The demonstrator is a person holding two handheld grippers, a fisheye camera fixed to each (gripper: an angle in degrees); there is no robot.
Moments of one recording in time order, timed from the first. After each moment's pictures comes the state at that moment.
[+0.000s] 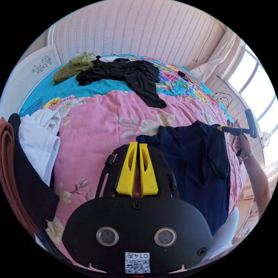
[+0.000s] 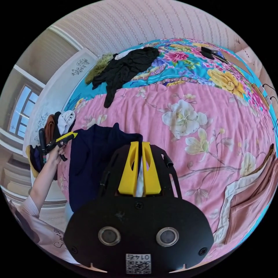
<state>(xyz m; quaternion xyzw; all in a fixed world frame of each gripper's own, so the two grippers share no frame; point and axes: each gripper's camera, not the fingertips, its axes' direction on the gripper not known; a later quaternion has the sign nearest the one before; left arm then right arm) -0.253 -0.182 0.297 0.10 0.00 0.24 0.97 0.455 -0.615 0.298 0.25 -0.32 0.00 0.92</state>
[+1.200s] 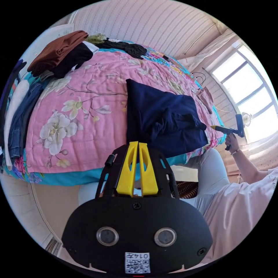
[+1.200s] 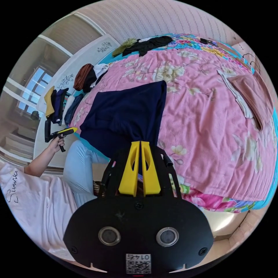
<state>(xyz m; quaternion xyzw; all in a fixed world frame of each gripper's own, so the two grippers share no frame) -0.373 0.213 0.214 0.03 0.04 0.23 0.97 0.406 -0.185 0.397 0.23 -0.31 -0.08 0.92</state>
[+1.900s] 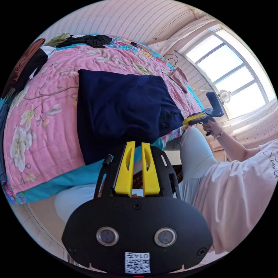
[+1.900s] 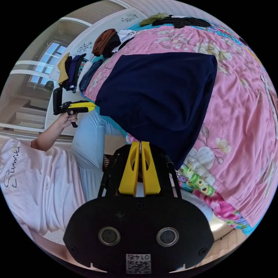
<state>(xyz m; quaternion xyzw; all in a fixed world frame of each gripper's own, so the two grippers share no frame) -0.337 0.262 0.247 -0.07 0.12 0.31 0.94 0.355 -0.152 0.452 0.10 -0.34 -0.21 0.91</state>
